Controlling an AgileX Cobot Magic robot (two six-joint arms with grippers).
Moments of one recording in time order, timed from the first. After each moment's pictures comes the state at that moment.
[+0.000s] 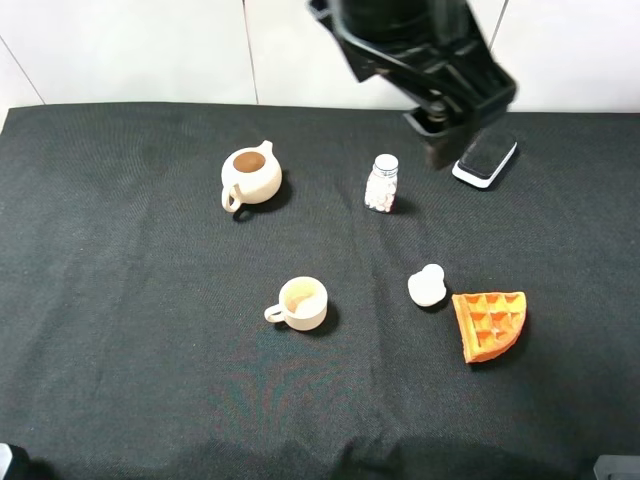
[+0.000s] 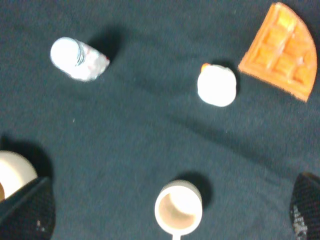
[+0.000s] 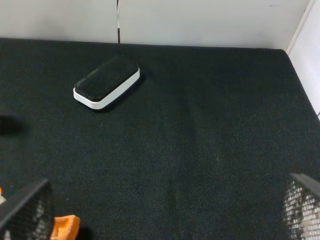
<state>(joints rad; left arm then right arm) -1.06 1.84 -1.85 0.08 1.18 -0.01 0.02 -0.01 -0.50 -0.06 1.02 0.00</state>
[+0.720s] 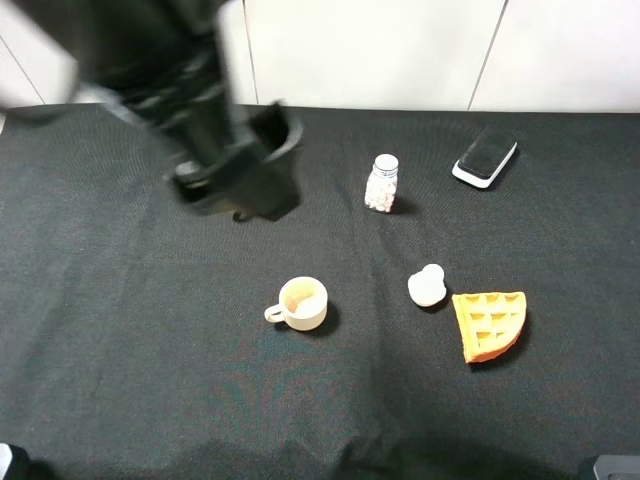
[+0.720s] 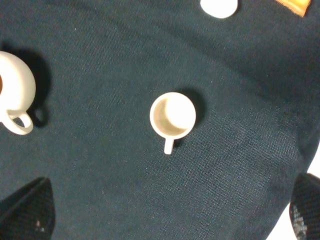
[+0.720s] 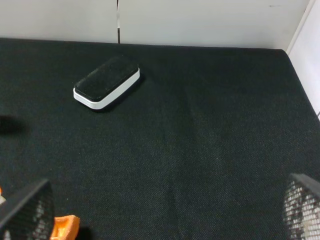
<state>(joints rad) -1.06 1.33 -1.28 0.09 1.05 -0.09 0.02 -0.01 -0.50 -0.06 1.02 0.00</state>
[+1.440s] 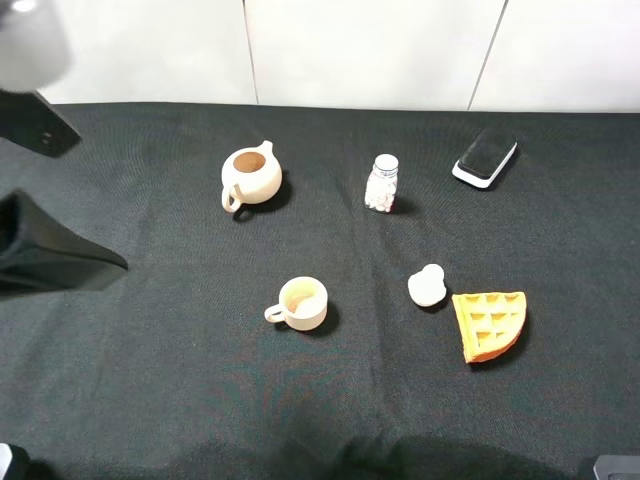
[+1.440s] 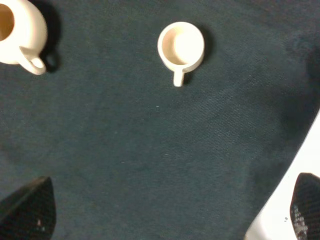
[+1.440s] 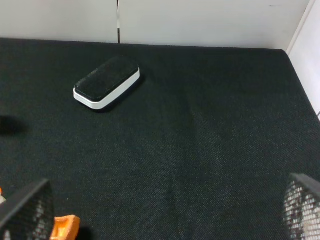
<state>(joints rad) -1.06 0.99 -1.03 0.13 1.09 -0.04 0.02 -0.01 -0.50 -0.06 1.02 0.00</state>
